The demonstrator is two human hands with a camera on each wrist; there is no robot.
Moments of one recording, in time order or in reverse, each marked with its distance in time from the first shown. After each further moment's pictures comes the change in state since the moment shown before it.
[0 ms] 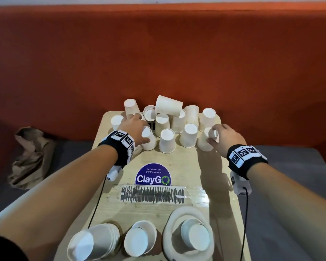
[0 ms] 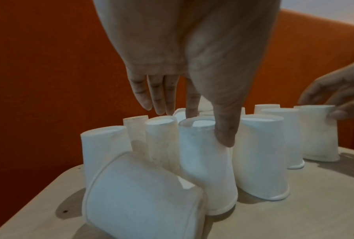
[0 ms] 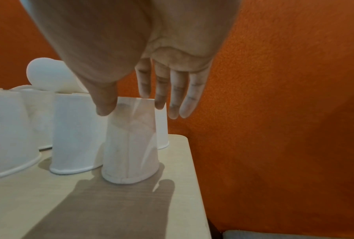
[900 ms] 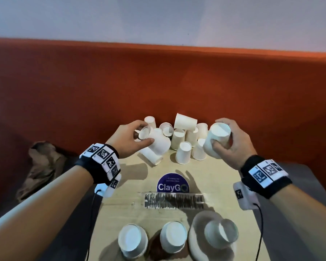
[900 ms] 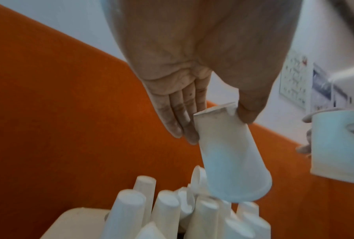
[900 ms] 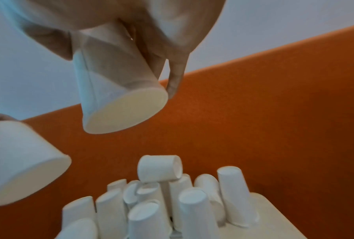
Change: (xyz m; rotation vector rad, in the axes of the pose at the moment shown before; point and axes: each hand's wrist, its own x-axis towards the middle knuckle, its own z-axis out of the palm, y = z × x) left_hand -0.108 -0.093 -0.042 -0.803 0.299 0.126; right_hand -0.119 -0.111 -0.073 0.591 0.387 -0.246
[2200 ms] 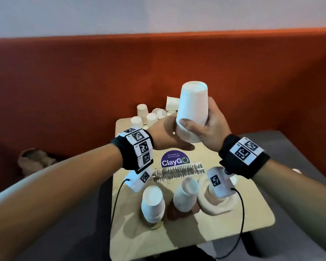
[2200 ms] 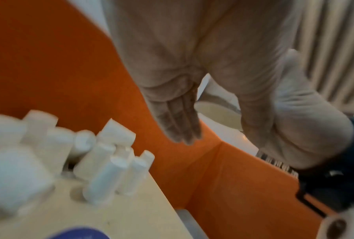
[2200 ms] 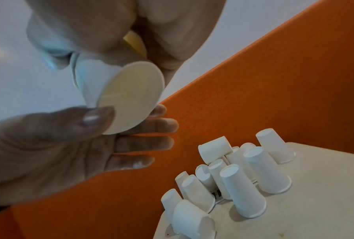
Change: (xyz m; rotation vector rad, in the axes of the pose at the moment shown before) left_hand -0.067 0.081 0.030 -0.226 -0.481 0.330; right_hand -0.078 -0.095 0.048 0.397 0.128 -0.056
